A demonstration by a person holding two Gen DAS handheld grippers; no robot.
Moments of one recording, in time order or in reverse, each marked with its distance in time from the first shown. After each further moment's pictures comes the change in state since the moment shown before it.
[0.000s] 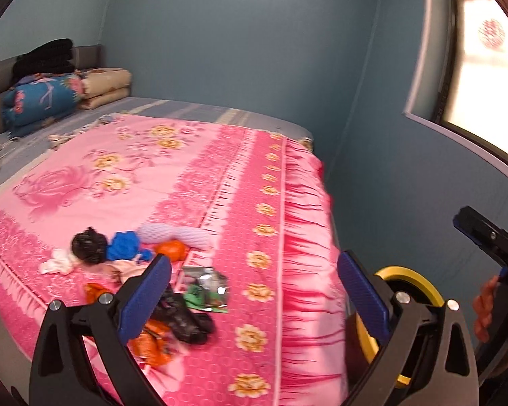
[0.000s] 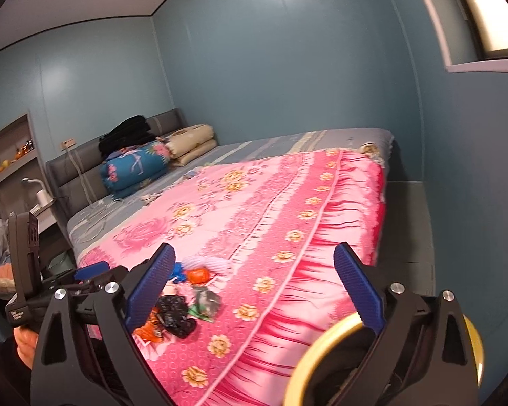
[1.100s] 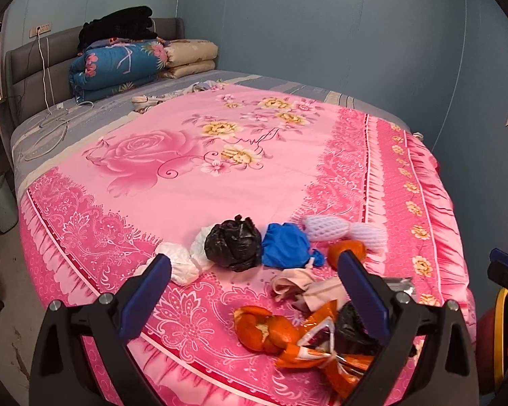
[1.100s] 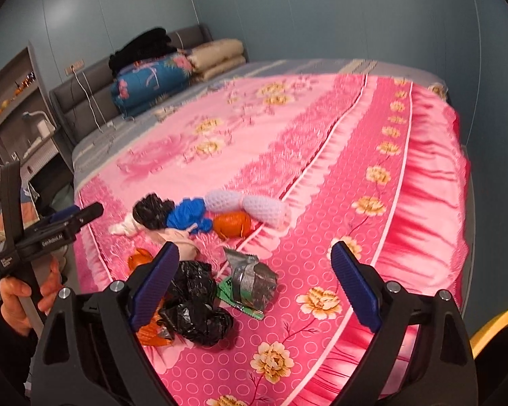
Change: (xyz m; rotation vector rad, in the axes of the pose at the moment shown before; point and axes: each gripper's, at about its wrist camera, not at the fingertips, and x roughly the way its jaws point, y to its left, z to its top) left arm 0.072 0.209 -0.005 -0.107 0.092 0.308; right arm 0.220 0.100 -0.060 -0.096 0.365 0.064
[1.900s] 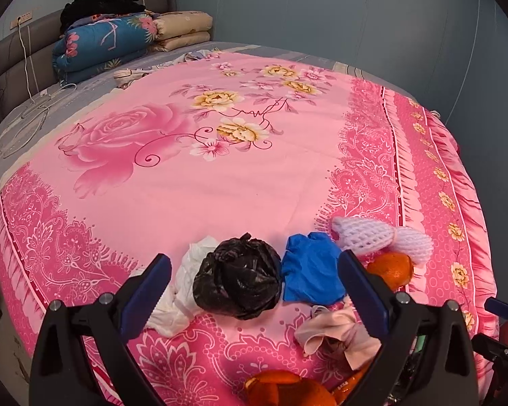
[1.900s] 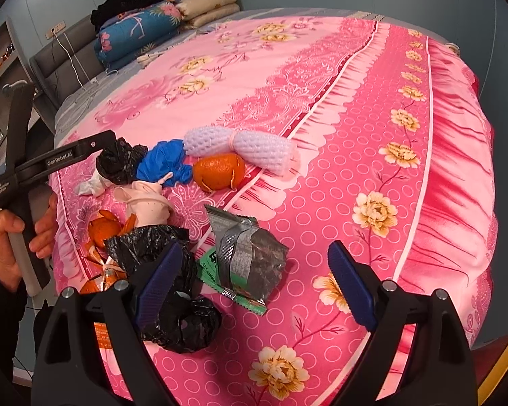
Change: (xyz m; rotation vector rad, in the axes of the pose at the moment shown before) left arm 0.106 0.008 0.025 0.019 0.123 -0.005; right arm 0.093 0.004 -0.023 -0.004 0.214 -0.038
